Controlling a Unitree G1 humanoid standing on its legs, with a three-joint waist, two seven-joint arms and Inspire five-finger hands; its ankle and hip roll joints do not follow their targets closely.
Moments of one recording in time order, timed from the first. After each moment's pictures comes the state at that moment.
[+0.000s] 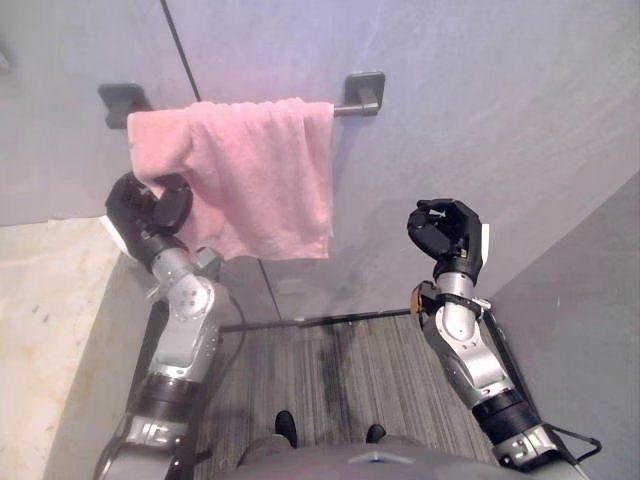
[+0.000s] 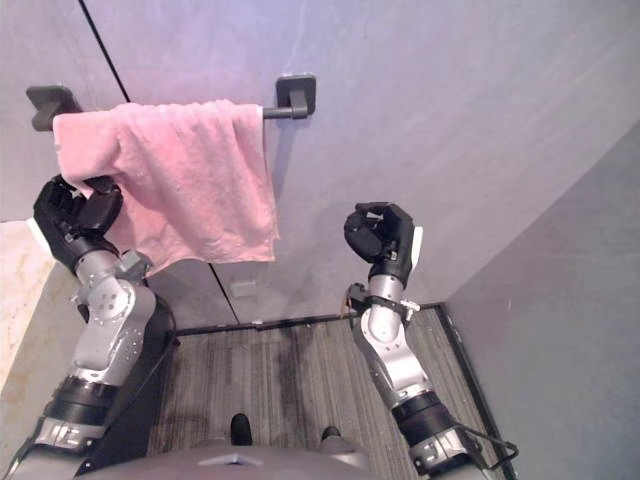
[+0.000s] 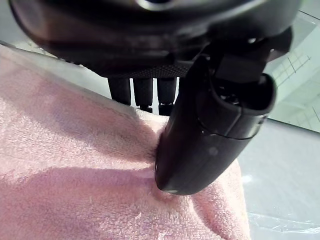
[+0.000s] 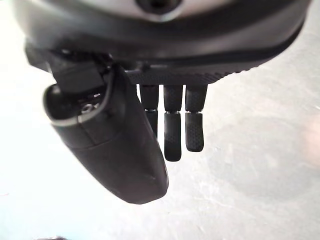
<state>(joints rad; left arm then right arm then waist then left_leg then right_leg) -0.17 0.32 -0.11 -0.04 -0.41 -0.24 0.93 -0.13 -0.31 0.33 0.12 0.37 -0.27 -0.65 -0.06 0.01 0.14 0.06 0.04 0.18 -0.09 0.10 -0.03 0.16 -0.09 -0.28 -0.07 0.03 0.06</state>
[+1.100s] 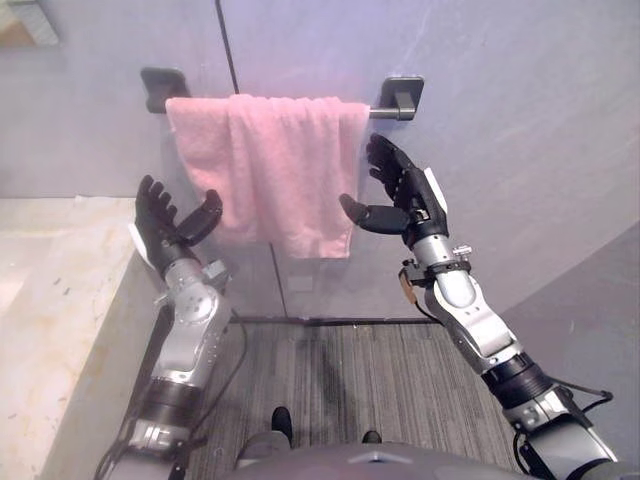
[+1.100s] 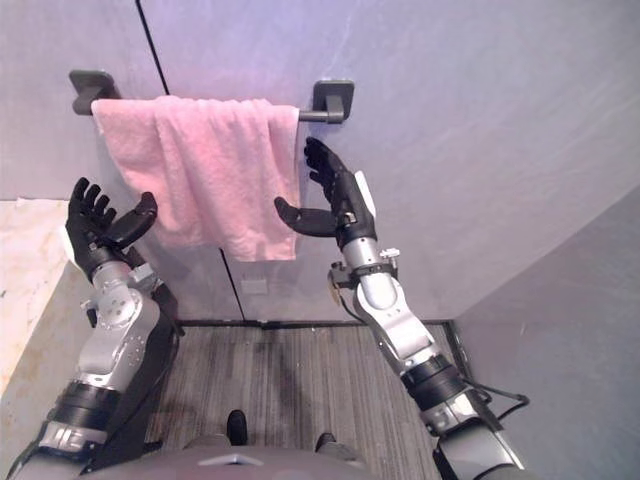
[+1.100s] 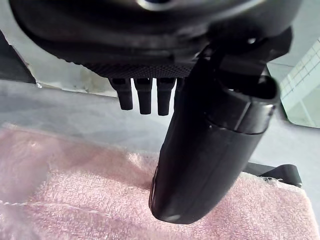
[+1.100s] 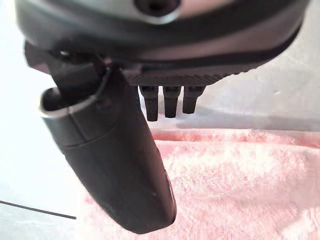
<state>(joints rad) -0.14 0.32 -0.11 0.04 -0.41 -0.15 0.80 -0.31 -0.42 0.40 0.03 0.34 -0.17 -0.25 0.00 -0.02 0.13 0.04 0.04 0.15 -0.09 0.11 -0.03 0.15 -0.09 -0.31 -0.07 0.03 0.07</state>
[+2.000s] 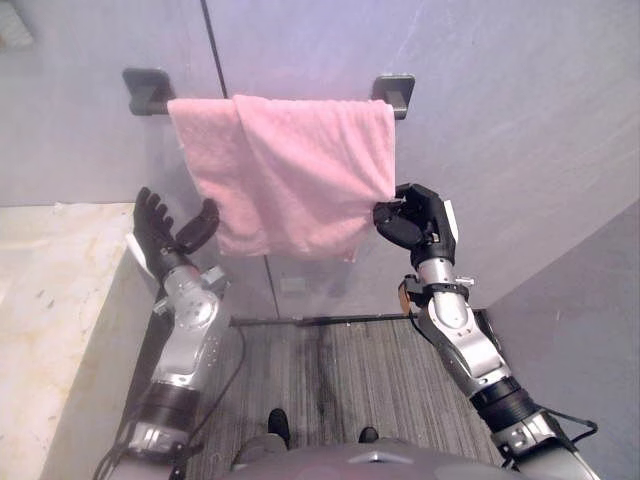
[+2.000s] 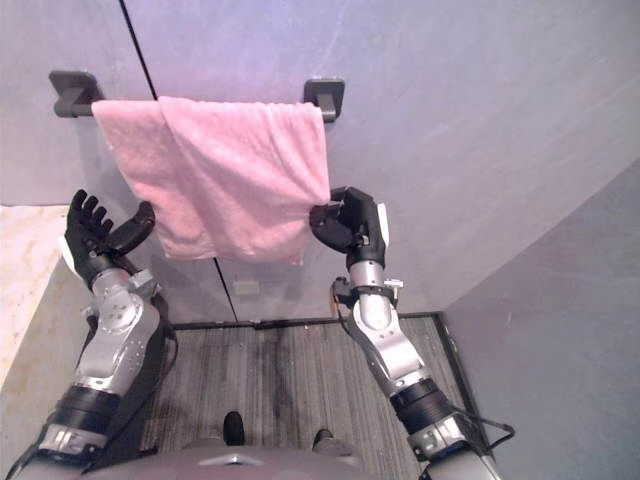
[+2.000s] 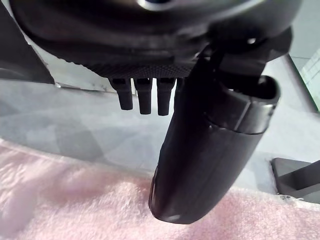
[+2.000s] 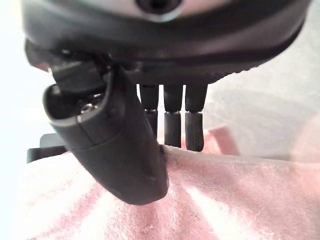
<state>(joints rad) -0.13 0.32 -0.12 0.07 -0.41 -0.15 0.83 -0.19 -0.32 0.36 0.08 0.34 -0.18 -0.43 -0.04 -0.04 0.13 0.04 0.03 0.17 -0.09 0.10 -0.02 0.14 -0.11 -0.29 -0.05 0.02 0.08</state>
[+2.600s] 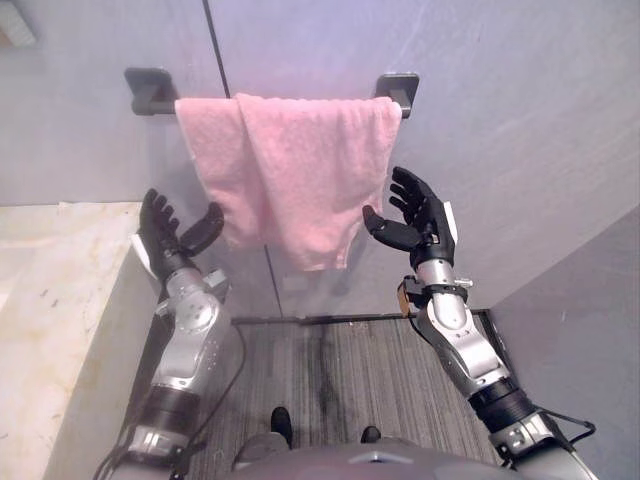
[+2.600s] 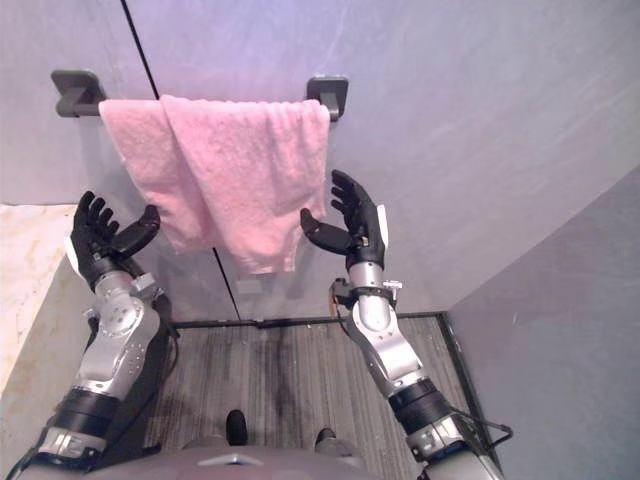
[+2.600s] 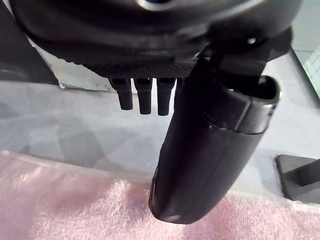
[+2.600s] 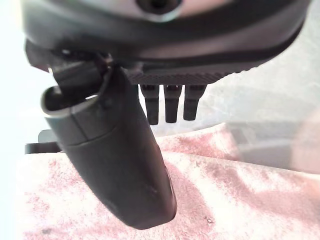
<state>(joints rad) -0.11 0.32 -0.12 0.07 -0.41 -0.15 0.77 -0.19 -0.32 0.37 0.09 0.34 -0.21 -0.42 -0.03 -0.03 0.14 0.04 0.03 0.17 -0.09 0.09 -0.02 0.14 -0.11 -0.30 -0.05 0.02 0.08</state>
